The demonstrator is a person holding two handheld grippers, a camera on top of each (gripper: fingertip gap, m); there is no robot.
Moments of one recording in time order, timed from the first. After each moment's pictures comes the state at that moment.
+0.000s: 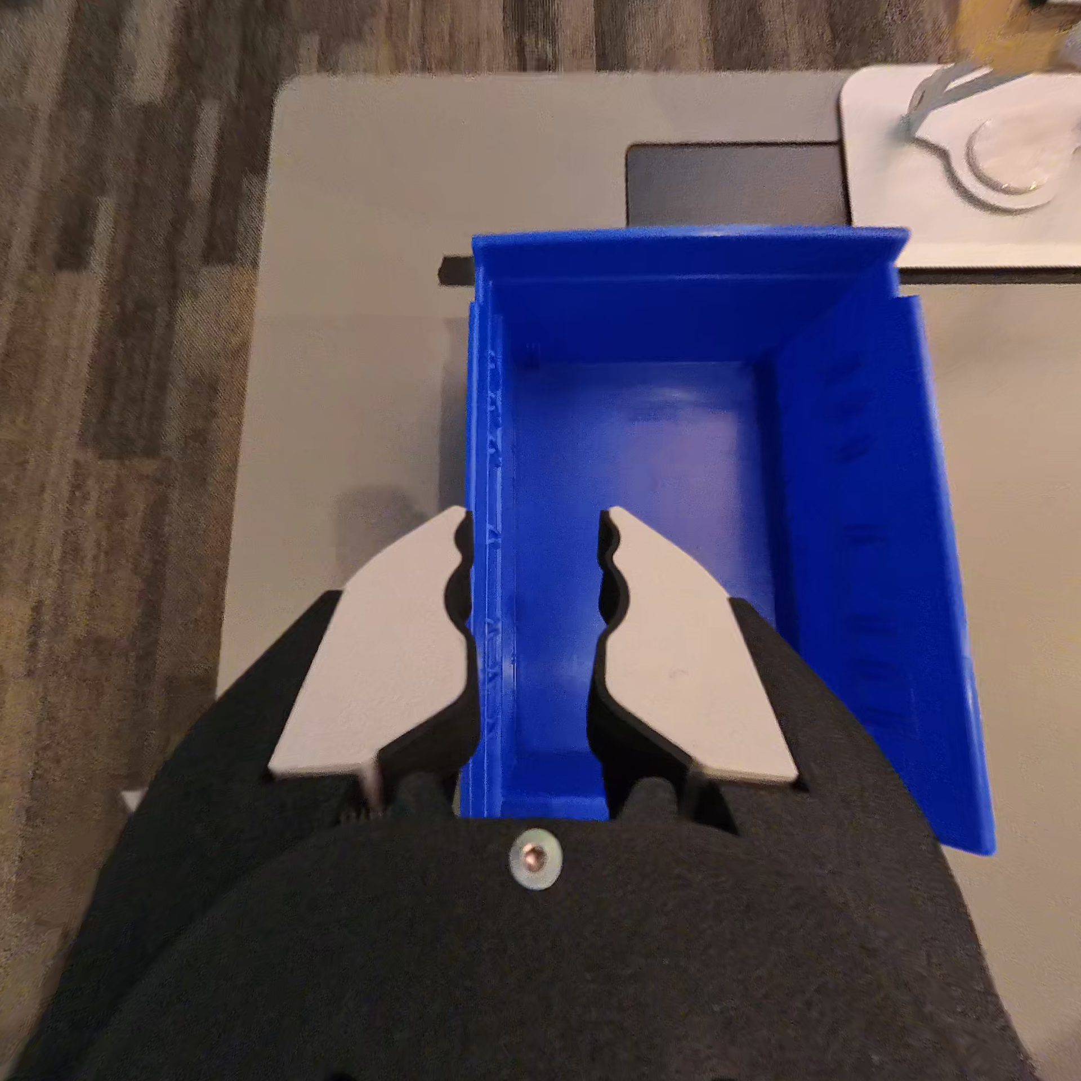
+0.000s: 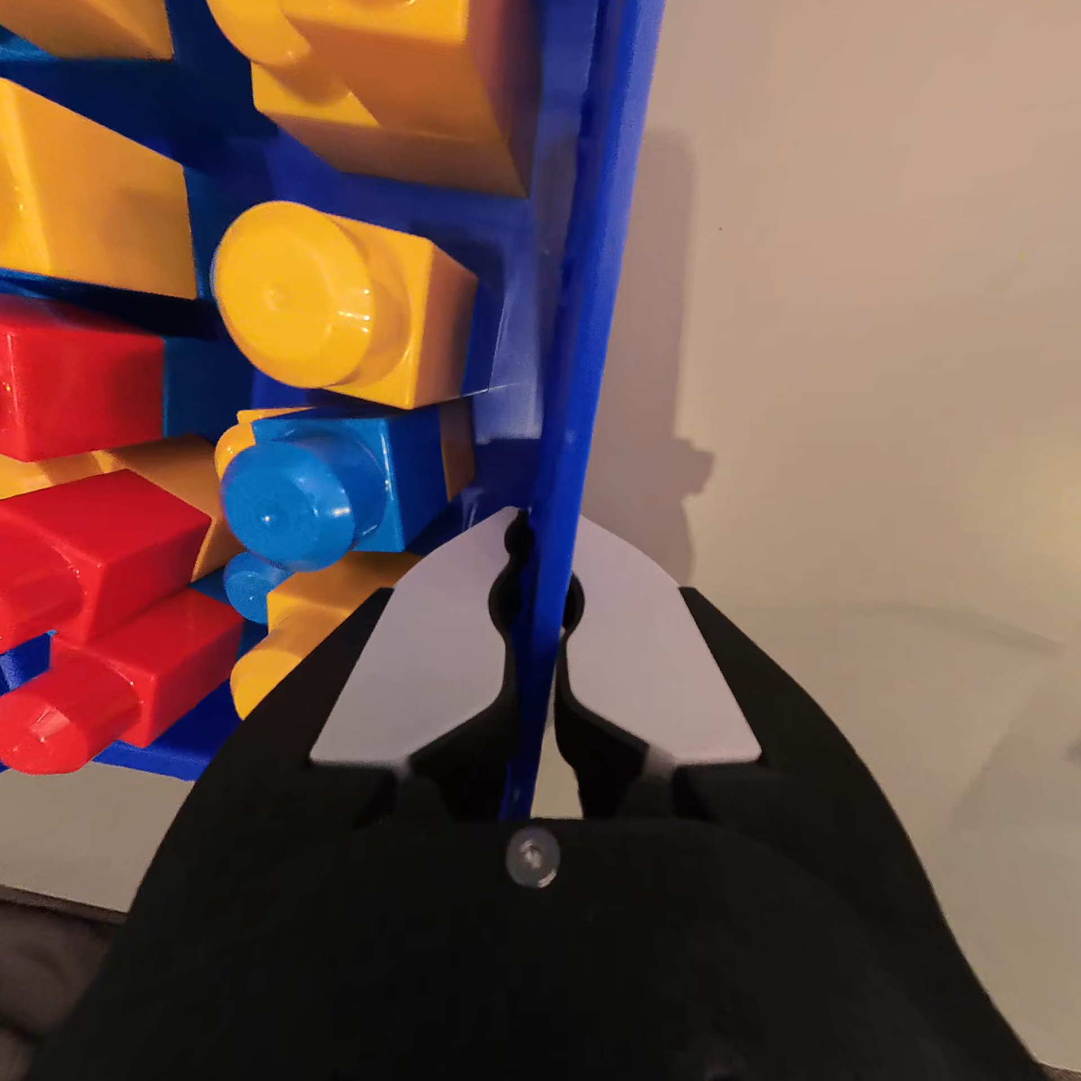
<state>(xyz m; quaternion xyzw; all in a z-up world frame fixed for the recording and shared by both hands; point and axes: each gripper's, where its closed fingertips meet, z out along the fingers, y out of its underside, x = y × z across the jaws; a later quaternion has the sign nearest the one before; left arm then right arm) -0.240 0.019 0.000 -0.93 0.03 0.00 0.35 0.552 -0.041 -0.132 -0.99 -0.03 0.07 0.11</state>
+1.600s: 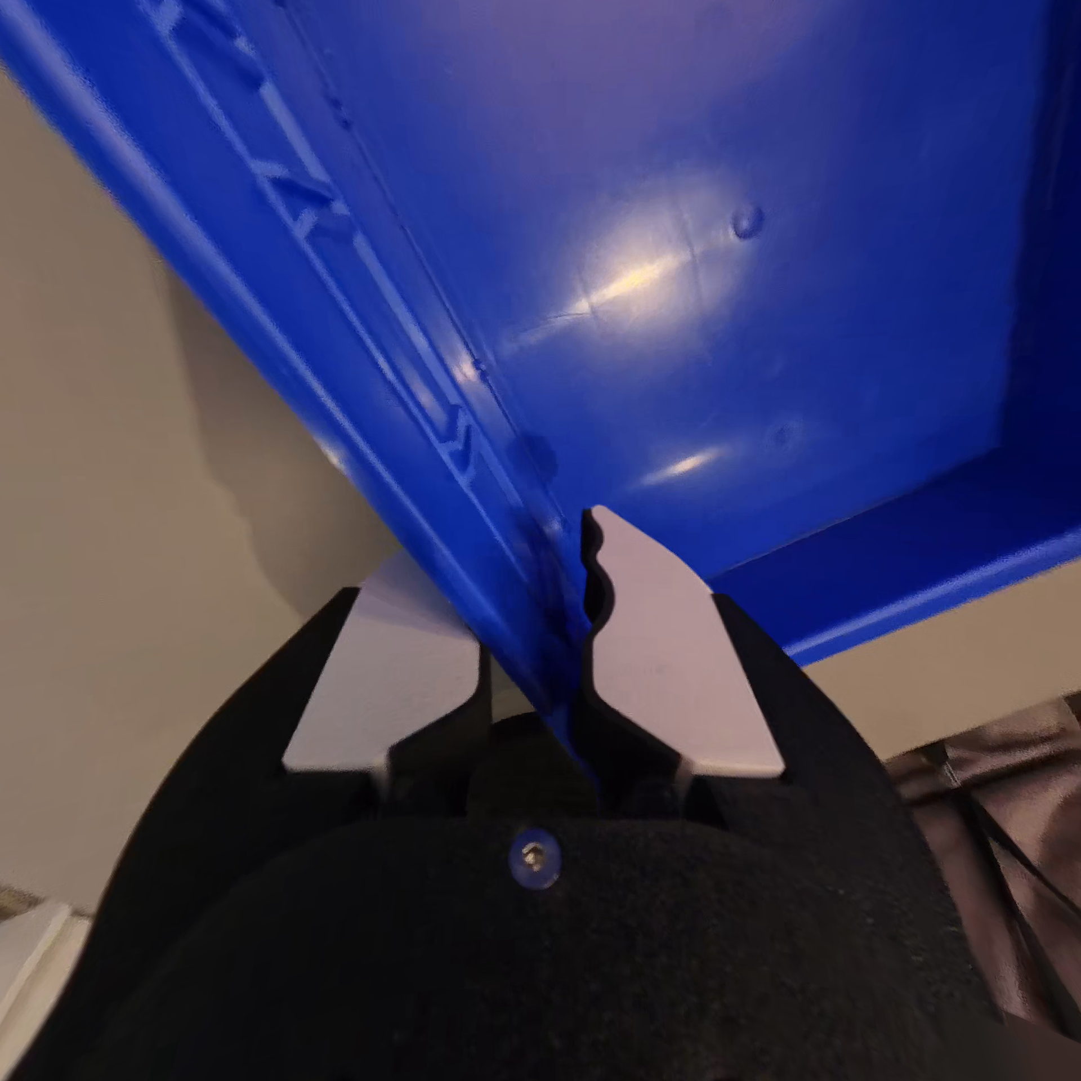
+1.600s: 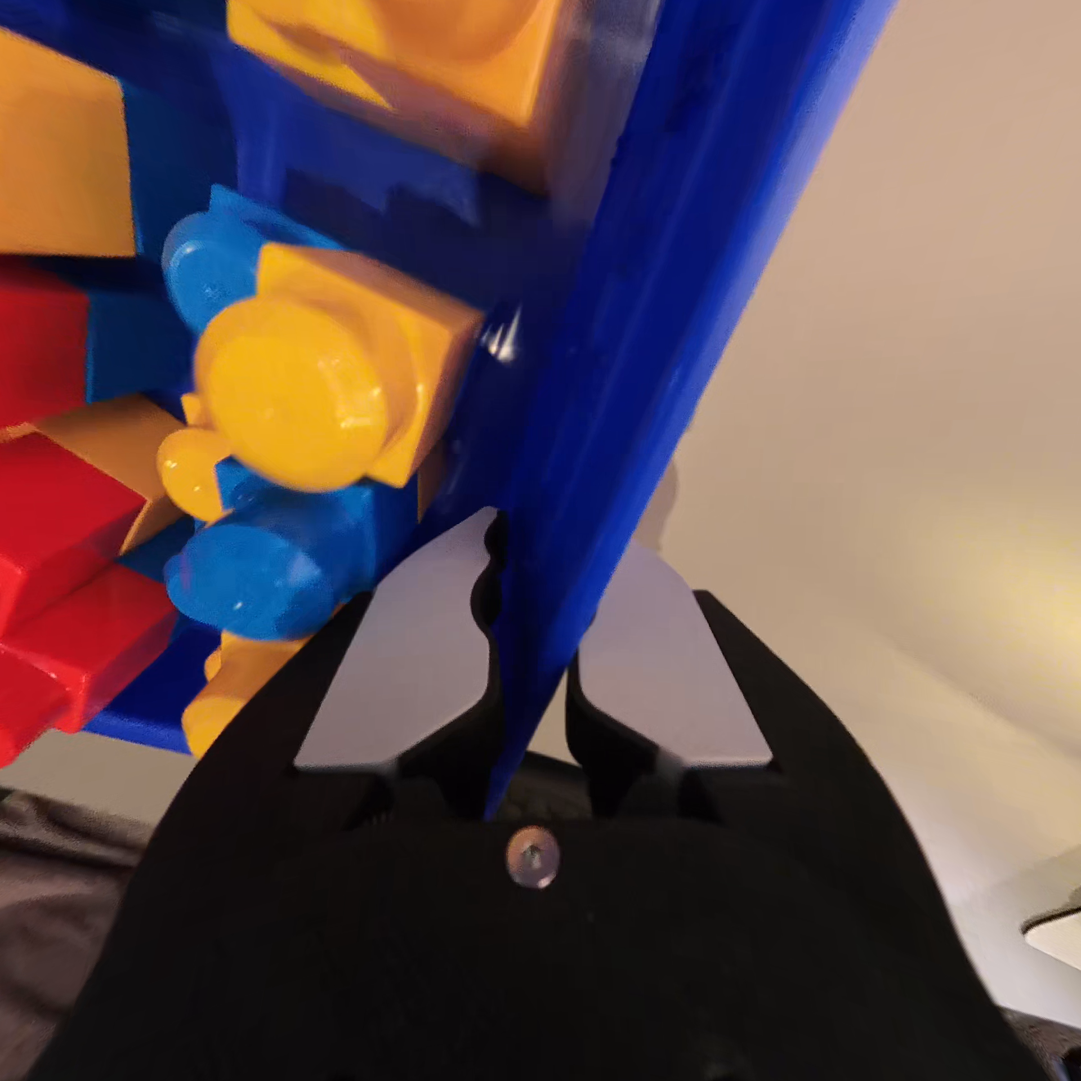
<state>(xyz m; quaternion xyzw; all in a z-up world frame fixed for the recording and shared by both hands) -0.044 -0.048 -0.126 -0.97 0.26 -0.05 0.00 0.374 -0.033 -0.140 -0.98 -0.17 0.04 0.01</state>
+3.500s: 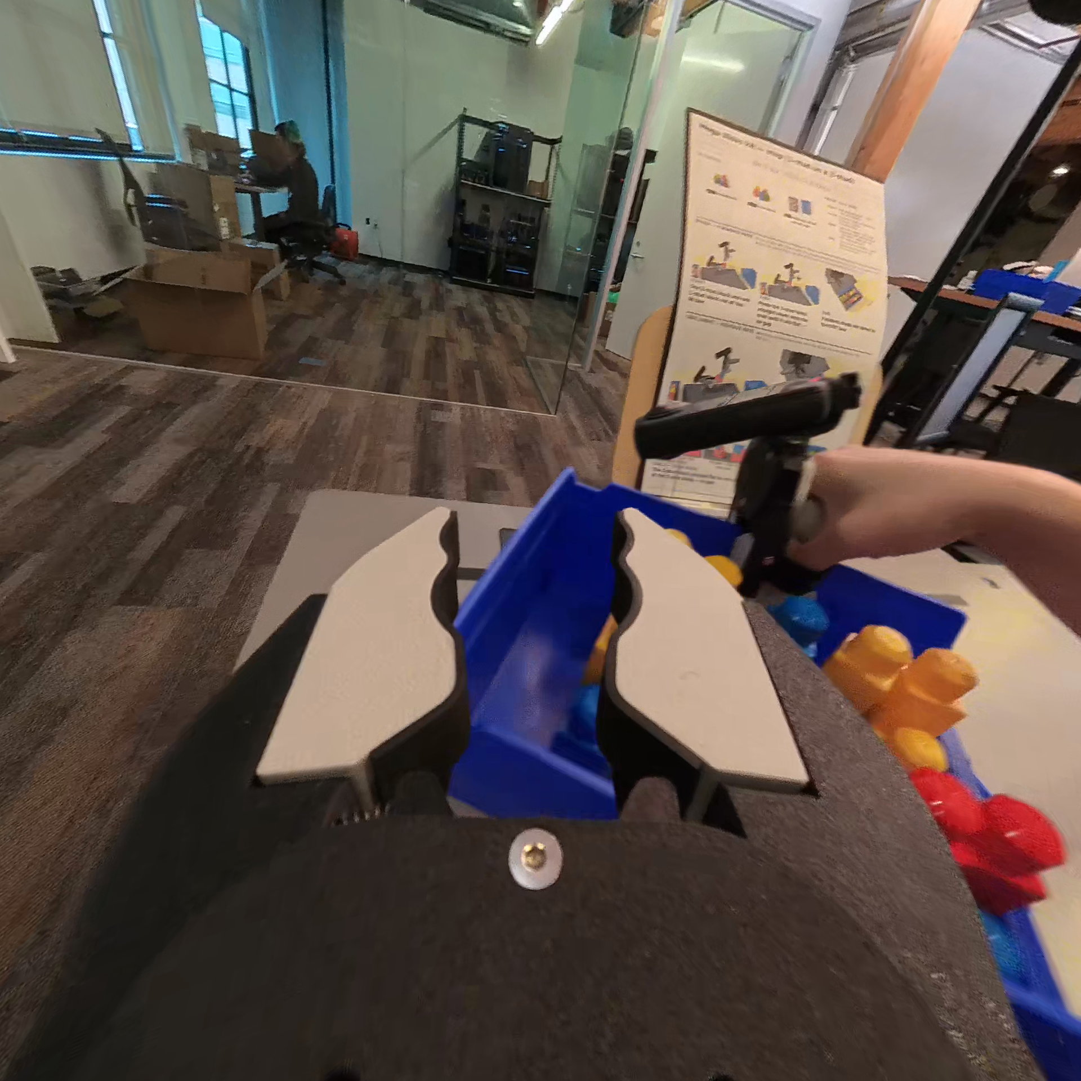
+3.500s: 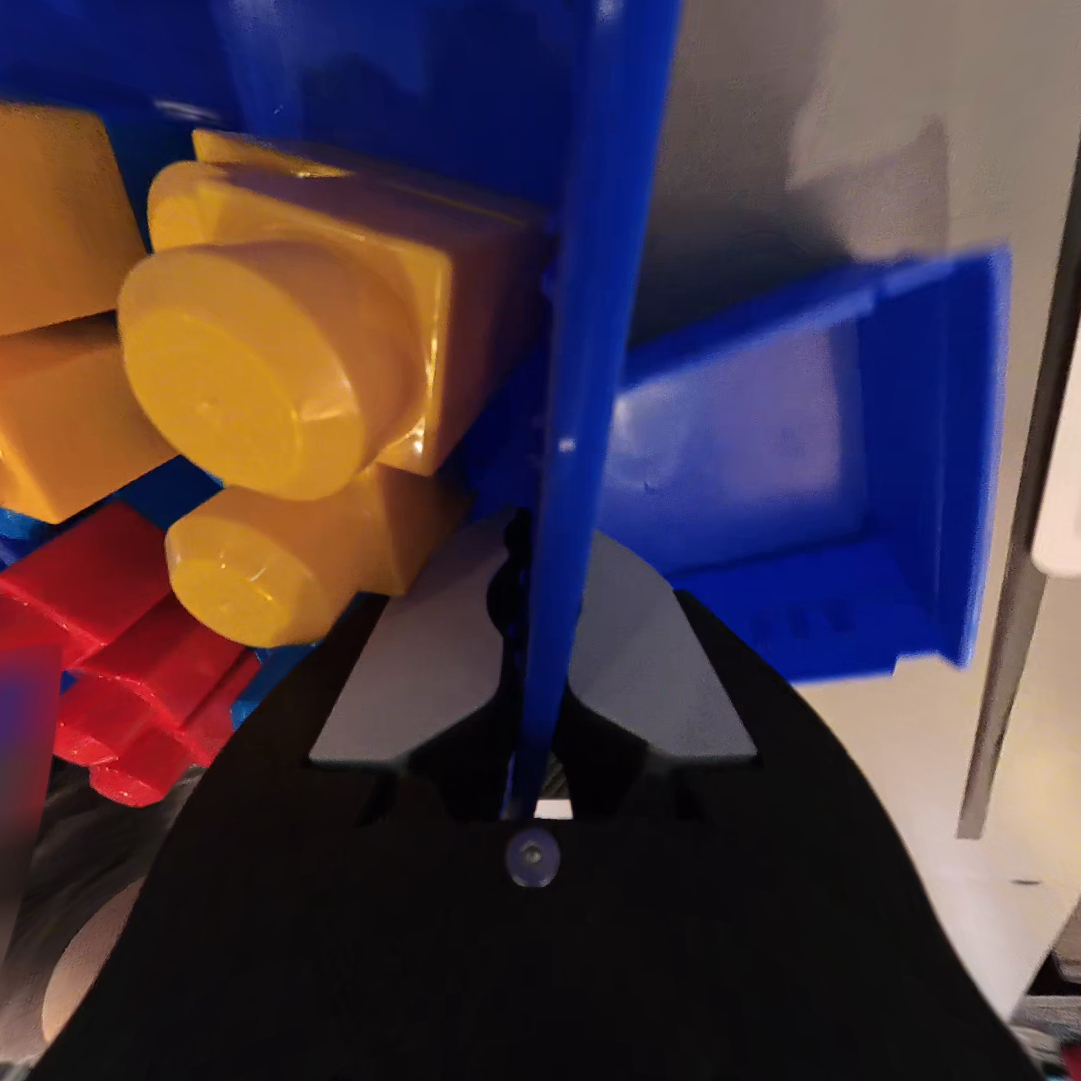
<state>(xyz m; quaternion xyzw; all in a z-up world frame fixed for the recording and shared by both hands) -0.255 -0.091 0.166 -0.73 0.01 -0.14 0.67 -0.054 -0.016 0.007 -0.84 -0.53 0.05 -0.08</state>
